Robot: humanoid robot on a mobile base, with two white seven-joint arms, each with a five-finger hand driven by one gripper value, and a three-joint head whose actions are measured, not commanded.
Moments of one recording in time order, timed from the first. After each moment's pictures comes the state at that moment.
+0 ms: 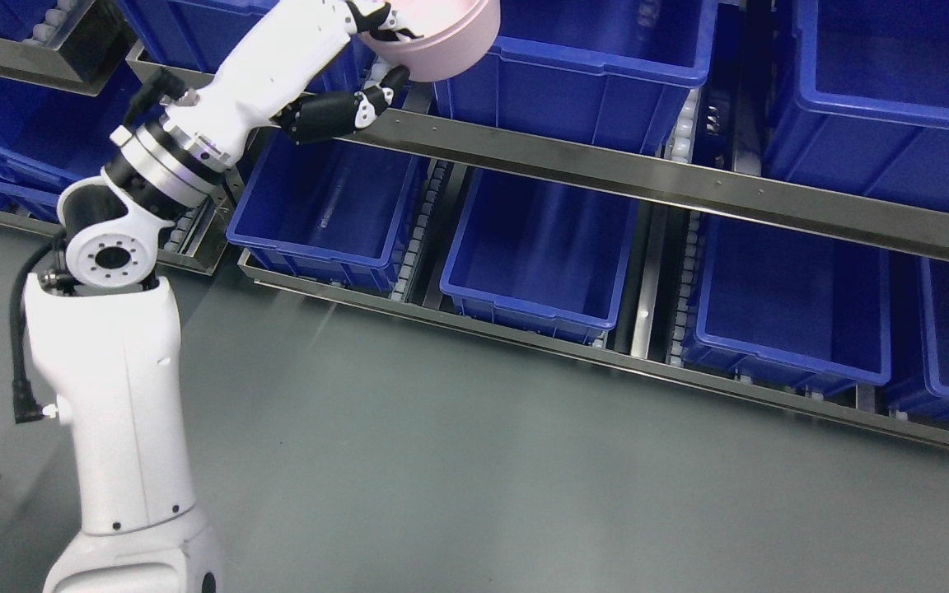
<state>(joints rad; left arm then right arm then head) -0.80 0.00 0.19 -1.54 -0.58 -0.66 -0.71 0.00 0.00 0.00 0.00 0.00 0.03 0.01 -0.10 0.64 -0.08</state>
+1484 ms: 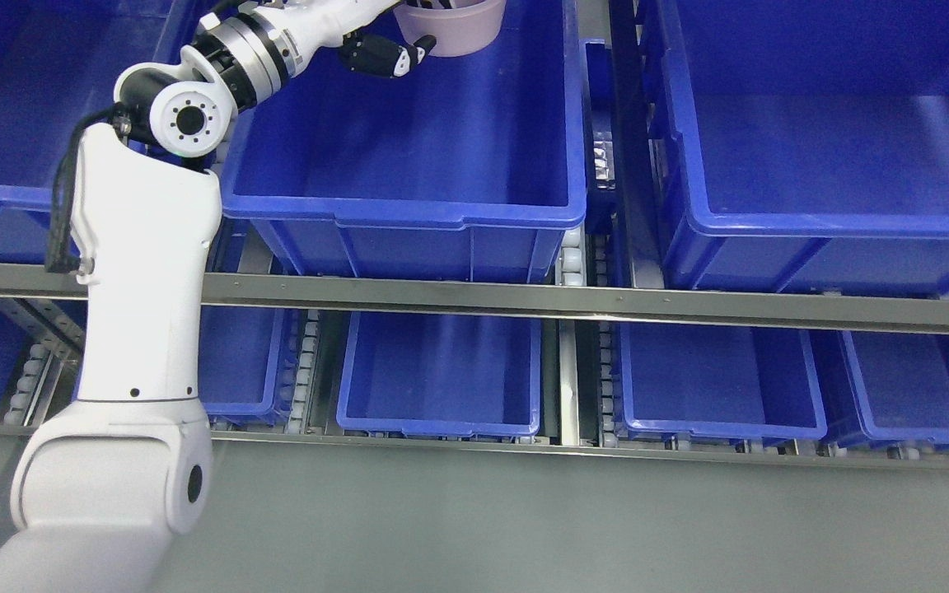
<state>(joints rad) -1.07 0.05 0.03 -1.12 -0.87 -0.47 -0.67 0.00 0.00 0.00 0.00 0.00 0.04 0.01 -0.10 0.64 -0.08</state>
